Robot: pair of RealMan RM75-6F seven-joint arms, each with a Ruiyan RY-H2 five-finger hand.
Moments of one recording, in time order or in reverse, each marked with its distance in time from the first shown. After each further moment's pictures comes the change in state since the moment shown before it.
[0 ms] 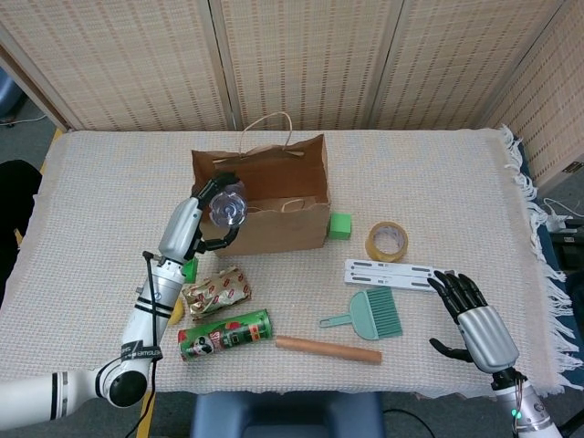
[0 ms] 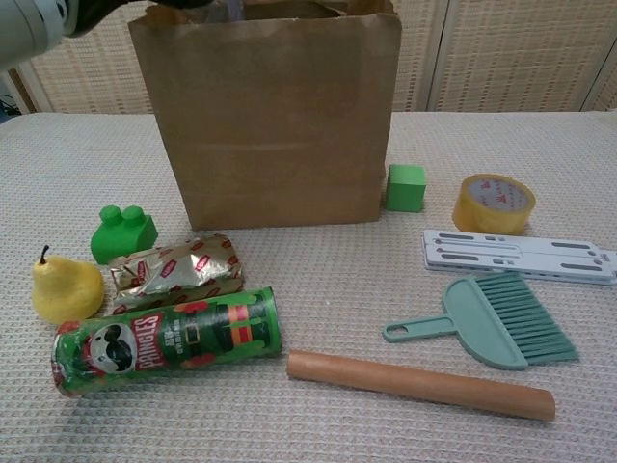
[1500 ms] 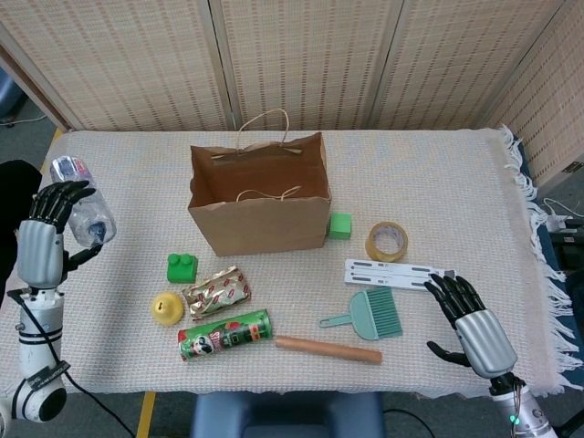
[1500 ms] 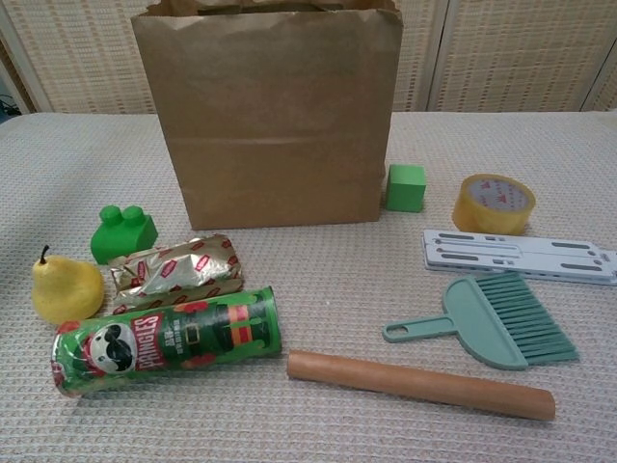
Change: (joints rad) left arm 0.299 0.100 0.174 0.423 0.421 0.422 -0.187; right arm -0.013 -0.020 -0.008 0.017 -0.043 0.041 -0.019
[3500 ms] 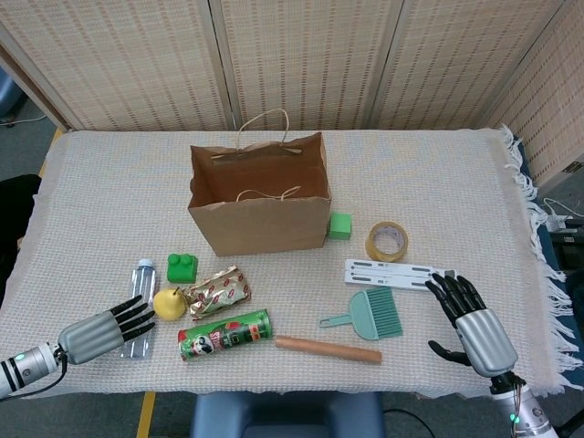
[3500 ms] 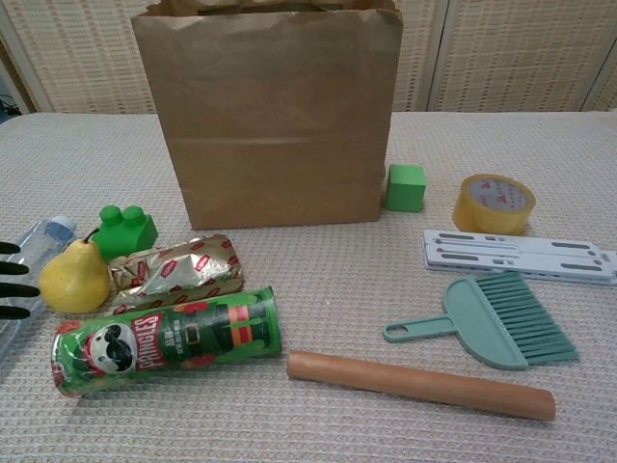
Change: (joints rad) left arm -0.043 0.034 0.575 0.687 0.754 -0.239 0.327; right arm 0.001 0.004 0.001 -0.006 0.015 -0.012 -0.012
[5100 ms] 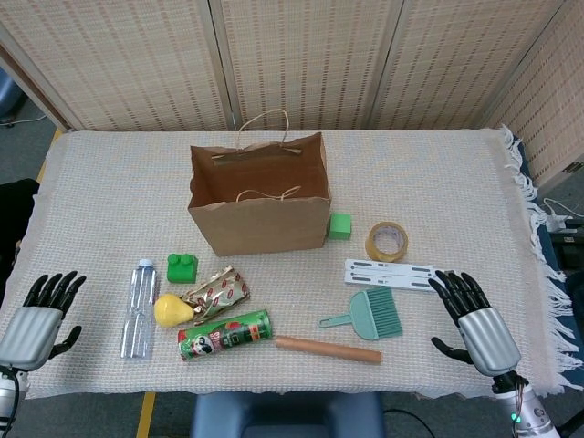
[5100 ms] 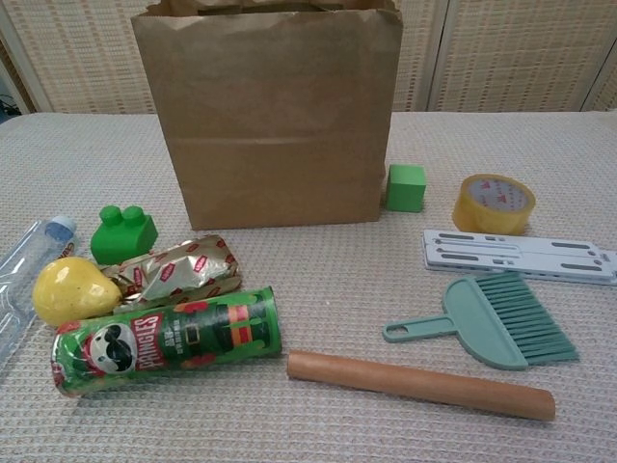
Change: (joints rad) left arm 0.344 0.198 -0.290 -0.784 -0.601 -0.011 0.006; right arm -0.005 -0.010 0.011 0.021 -0.013 0.028 -0.034
